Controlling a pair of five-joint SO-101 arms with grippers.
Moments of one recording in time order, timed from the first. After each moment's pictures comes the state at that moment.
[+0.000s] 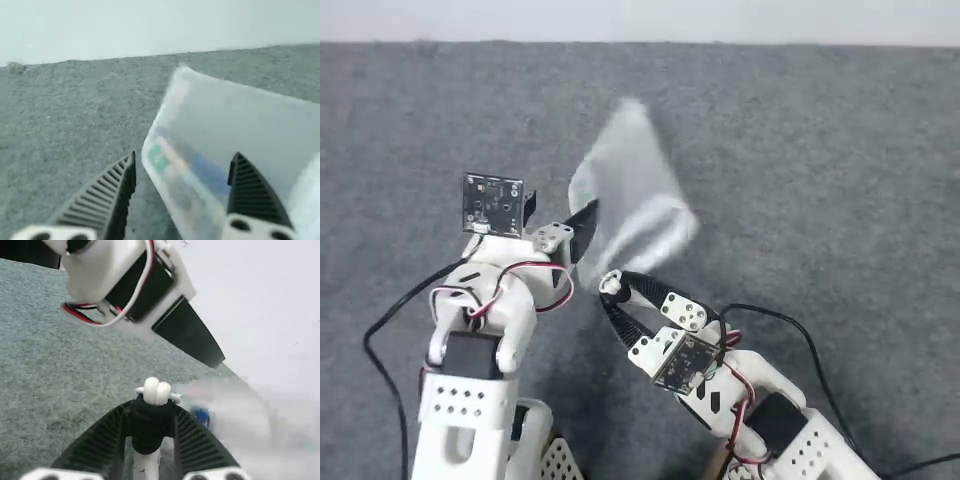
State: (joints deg) left arm 0.7 -68.3 66.3 43.3 4.5; right arm -49.8 -101.8 95.3 23.7 21.3
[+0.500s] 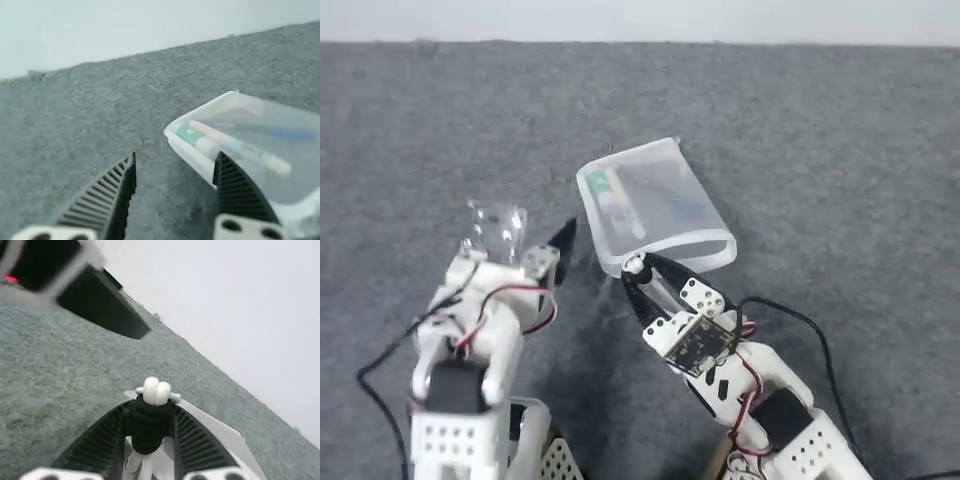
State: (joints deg) left arm -2.5 -82.0 66.3 56.5 -7.0; right arm -42.2 -101.9 95.2 23.7 21.2
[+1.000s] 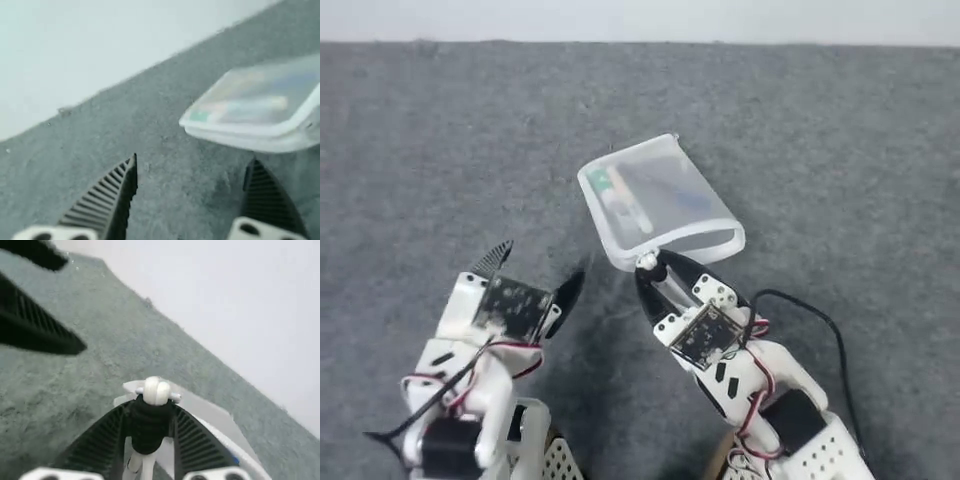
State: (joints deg) left arm -2.5 -103.3 71.3 70.8 -20.0; right arm -39.7 -101.9 87.1 35.7 21.3
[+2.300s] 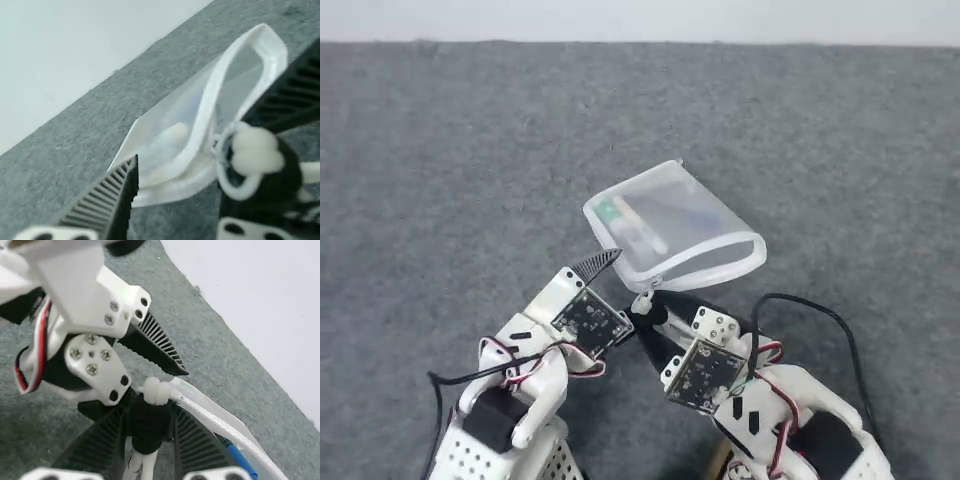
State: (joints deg) left arm 24.4 -103.3 86.9 52.5 -16.6; right arm -48.8 -102.1 71.0 60.2 25.5
